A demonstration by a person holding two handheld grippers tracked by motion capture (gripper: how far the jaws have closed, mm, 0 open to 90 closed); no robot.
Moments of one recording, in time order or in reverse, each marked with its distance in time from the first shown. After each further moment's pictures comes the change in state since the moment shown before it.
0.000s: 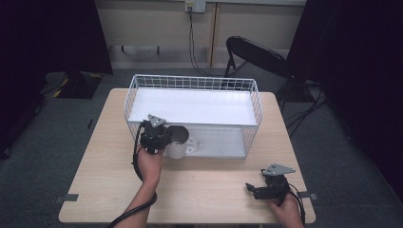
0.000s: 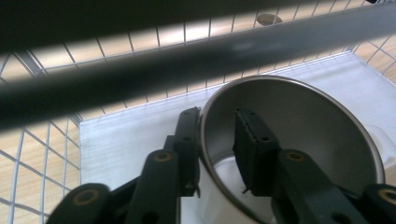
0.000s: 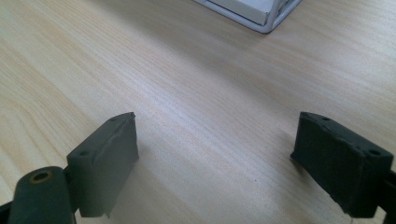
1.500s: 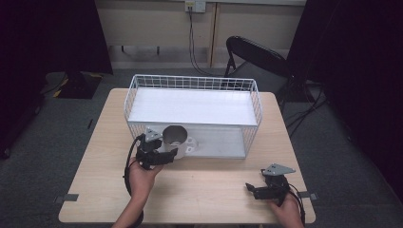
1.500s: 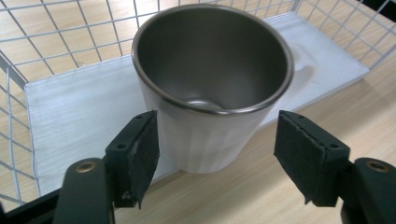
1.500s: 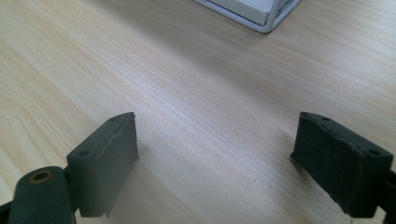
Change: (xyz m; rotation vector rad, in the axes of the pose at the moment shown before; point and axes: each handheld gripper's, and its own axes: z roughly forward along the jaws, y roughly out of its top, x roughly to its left) left arm -0.003 -0.033 -0.023 0.058 -0.163 0.035; right arm 0.000 0.000 0.000 0.000 0.000 0.000
